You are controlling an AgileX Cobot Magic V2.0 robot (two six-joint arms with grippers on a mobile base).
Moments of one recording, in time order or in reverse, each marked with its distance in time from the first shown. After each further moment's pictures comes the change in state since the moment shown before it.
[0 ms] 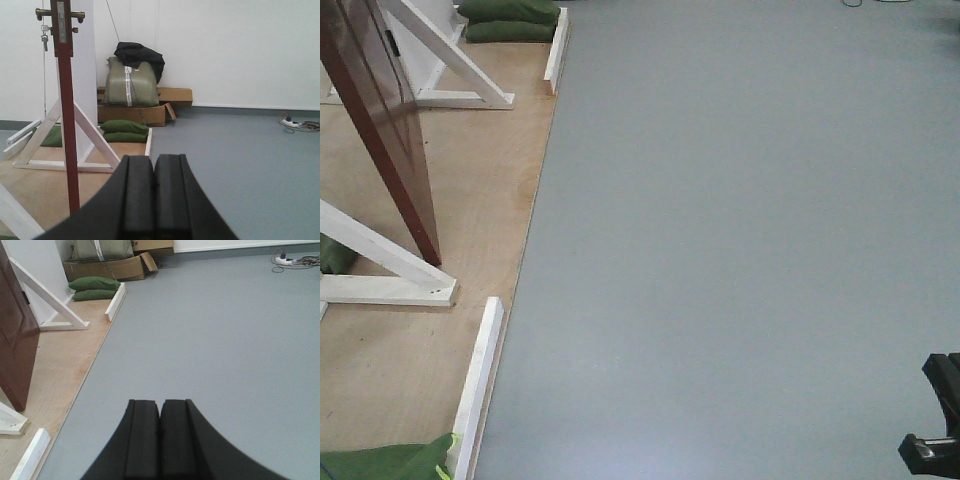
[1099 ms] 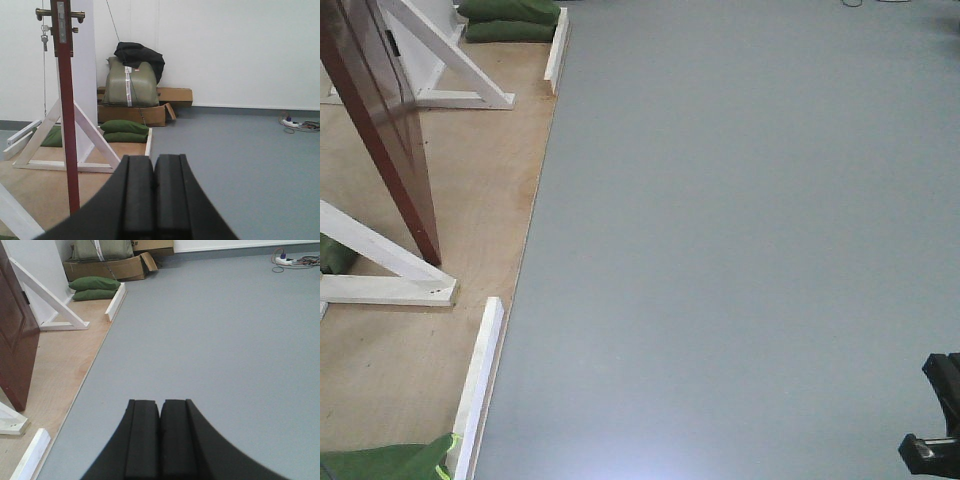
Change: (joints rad) left arm 0.000 0.000 0.000 0.000 0.000 0.000; right arm 0.000 0.000 0.000 0.000 0.000 0.000
